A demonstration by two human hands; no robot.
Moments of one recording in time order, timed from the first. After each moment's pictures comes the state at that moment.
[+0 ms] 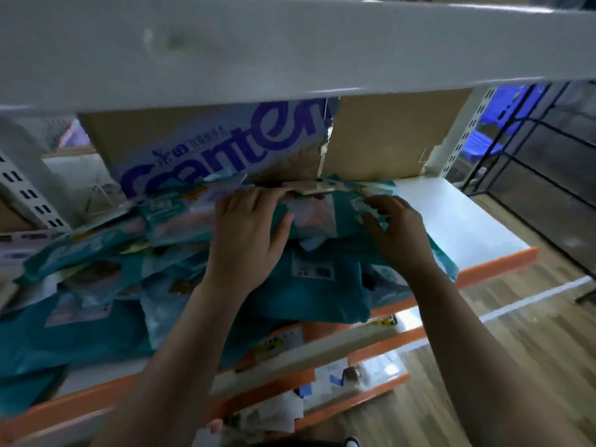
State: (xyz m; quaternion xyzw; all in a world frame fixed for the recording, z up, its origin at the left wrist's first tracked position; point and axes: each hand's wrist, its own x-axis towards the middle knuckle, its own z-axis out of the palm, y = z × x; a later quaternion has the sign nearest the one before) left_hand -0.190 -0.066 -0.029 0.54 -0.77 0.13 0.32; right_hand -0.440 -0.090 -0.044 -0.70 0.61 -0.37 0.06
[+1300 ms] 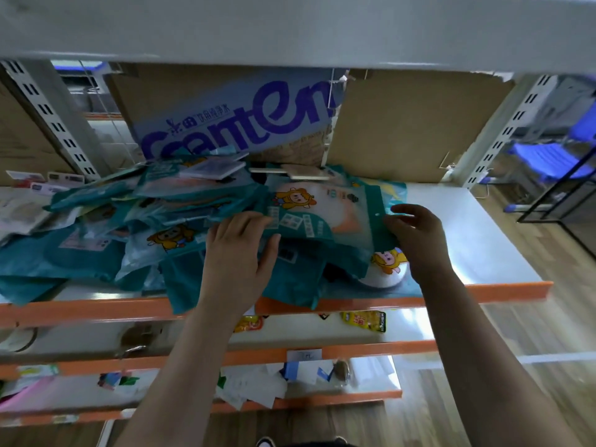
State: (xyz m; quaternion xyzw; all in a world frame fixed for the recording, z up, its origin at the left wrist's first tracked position) left_hand -0.276 0.002 -0.057 0.68 -0.67 0.06 0.30; right_hand -0.536 -0.107 -0.057 -0.49 0.61 -0.46 0.43
